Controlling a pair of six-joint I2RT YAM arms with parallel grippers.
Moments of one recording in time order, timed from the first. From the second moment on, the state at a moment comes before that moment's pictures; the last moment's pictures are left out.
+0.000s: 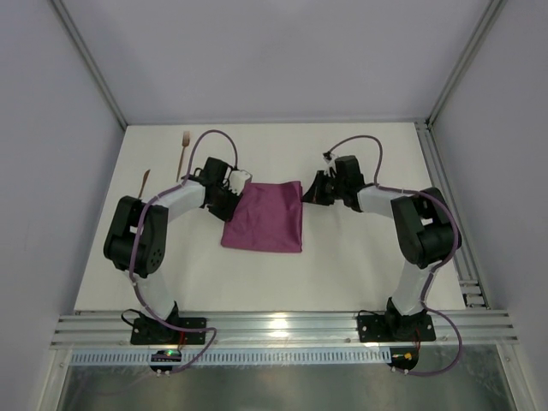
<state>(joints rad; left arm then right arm) -0.34 1.81 1.12 -0.46 0.19 0.28 0.30 1.85 0.97 0.16 -0.47 0.52</state>
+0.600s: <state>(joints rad) -0.34 1.81 1.12 -0.46 0.19 0.28 0.32 2.08 1.21 0.16 -0.43 0.57</state>
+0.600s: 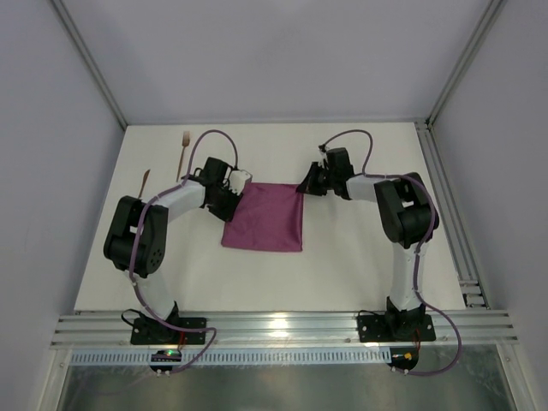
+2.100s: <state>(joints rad) -0.40 1.67 0.99 -0.61 0.25 0.34 0.46 1.70 0.70 0.21 -0.39 0.54</state>
